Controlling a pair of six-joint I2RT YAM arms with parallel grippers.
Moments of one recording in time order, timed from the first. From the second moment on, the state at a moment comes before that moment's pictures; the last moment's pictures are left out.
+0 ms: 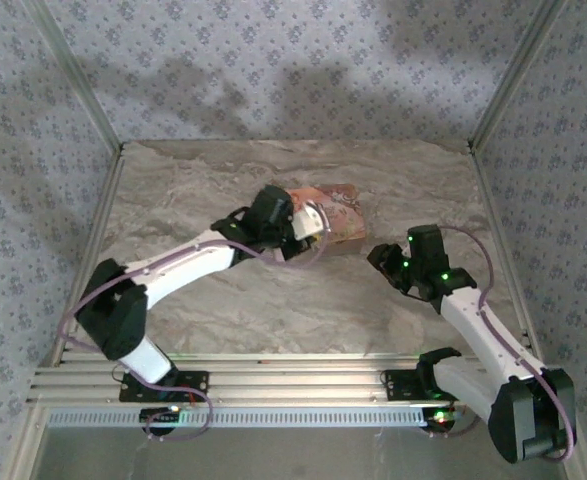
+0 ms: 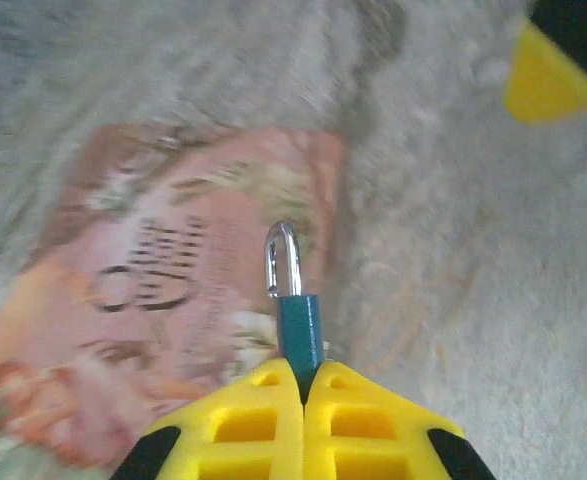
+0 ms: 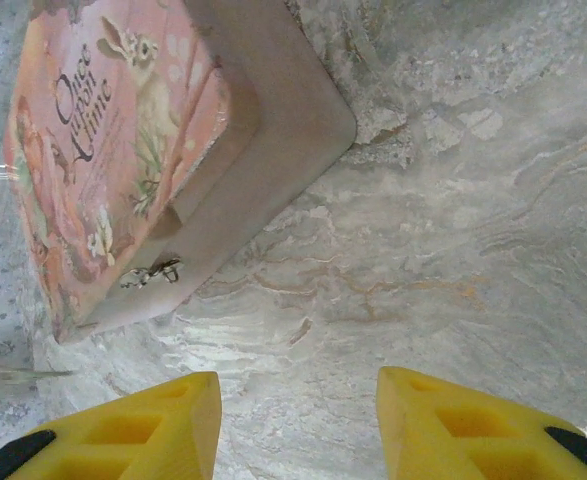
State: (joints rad) left arm -0.76 1.56 1.17 -0.22 0.24 0.41; right arm 0.25 0.97 0.60 -0.44 -0.28 0.93
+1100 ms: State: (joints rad) left arm -0.15 1.43 0.79 -0.23 0.23 -0.25; right arm 0.49 1.43 1.19 -0.65 -0.13 0.68
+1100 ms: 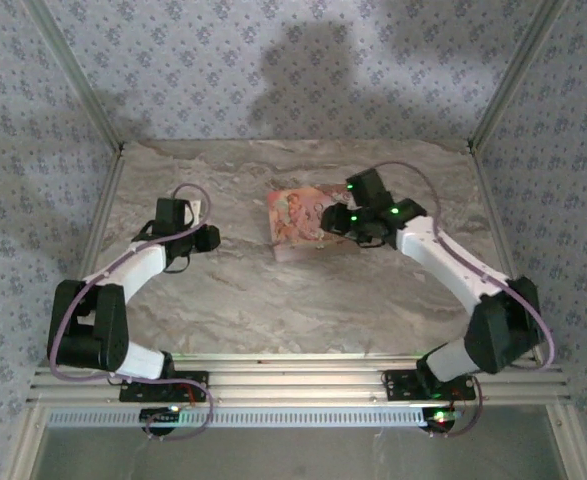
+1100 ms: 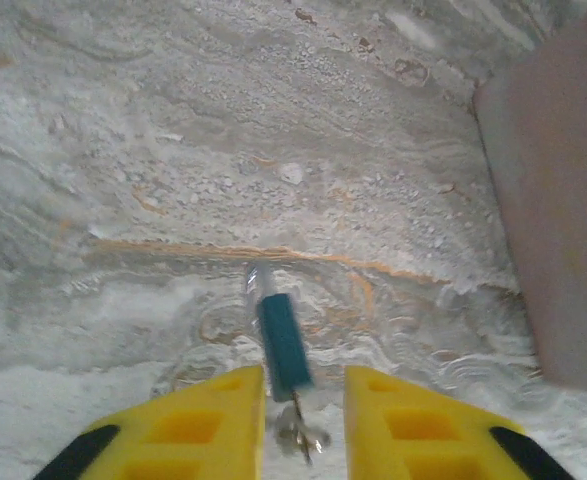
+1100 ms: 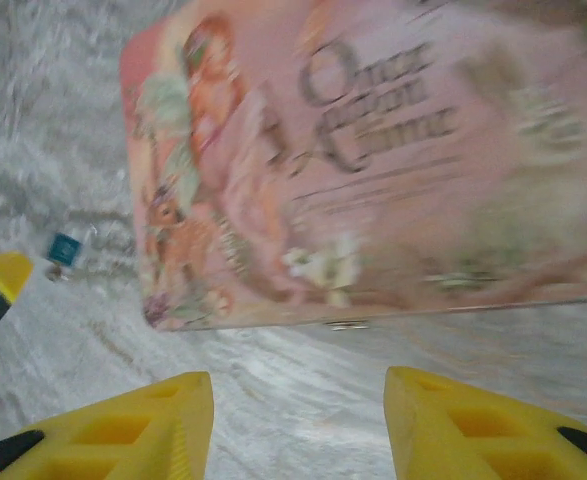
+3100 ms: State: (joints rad) left arm 0.01 1.53 0.40 0.73 -0.06 0.01; right arm -0.01 1.52 0.35 0.75 0.17 0.02
